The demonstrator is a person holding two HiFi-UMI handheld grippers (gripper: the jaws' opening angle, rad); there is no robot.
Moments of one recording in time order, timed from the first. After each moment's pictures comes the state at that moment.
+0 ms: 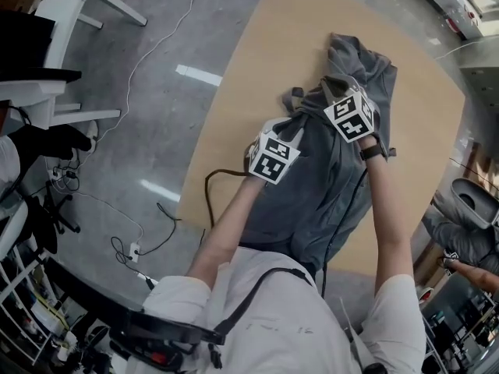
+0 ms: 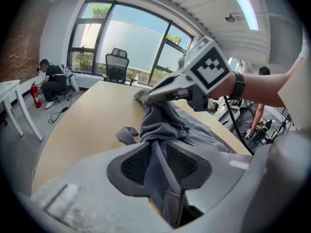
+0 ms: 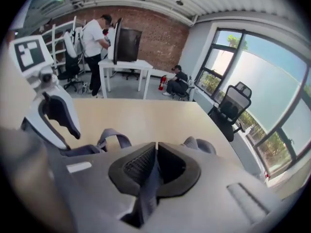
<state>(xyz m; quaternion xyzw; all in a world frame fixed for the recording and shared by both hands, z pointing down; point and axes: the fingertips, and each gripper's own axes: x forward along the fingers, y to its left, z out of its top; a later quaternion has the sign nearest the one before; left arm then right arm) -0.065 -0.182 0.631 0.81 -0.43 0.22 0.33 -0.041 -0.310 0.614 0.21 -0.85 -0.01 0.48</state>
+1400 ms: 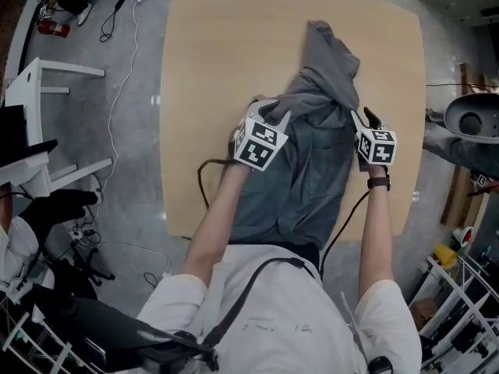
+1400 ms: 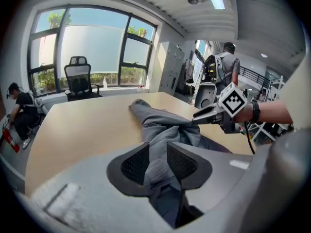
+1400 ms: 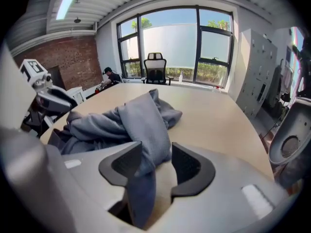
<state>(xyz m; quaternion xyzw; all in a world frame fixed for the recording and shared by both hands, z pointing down) 0.063 -0.191 0.600 0.88 -0.30 0.29 0.22 0.300 -0.181 0.641 0.56 -0.71 0.27 0.34</state>
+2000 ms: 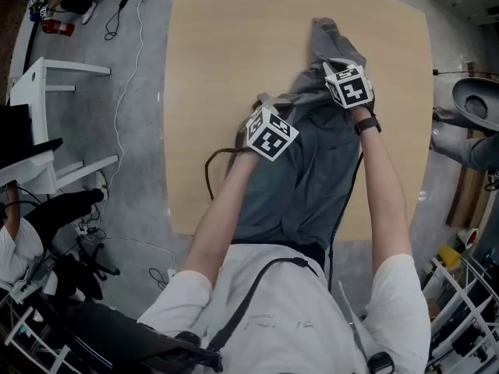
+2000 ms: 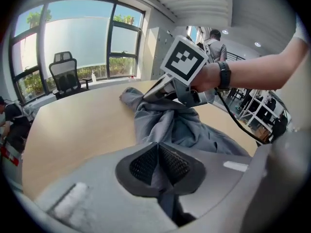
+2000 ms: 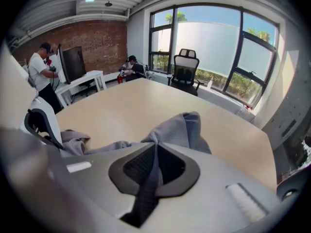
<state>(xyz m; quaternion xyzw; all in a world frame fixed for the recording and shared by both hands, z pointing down) 0.086 -0.191 0.632 0.88 -0.24 0.36 0.21 0.184 -0.318 0.647 0.43 -0.78 0.20 0.42</state>
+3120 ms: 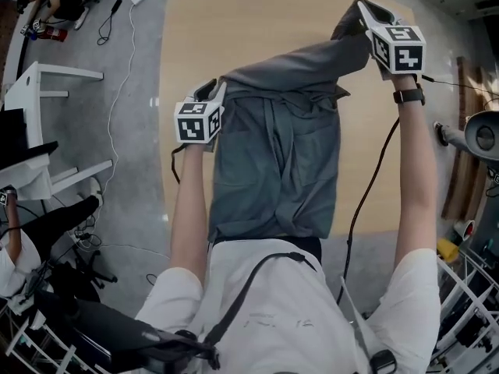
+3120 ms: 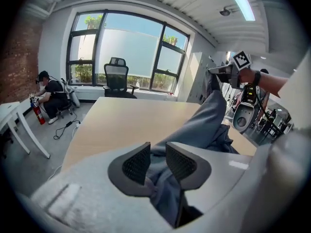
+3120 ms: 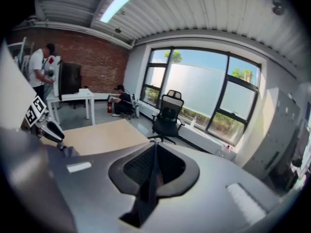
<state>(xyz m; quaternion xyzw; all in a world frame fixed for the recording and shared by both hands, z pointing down) -0.095 -0.260 0.597 0.81 -0.46 0.25 0.28 0.236 -0.412 0.421 0.52 -0.79 0.04 0.31</state>
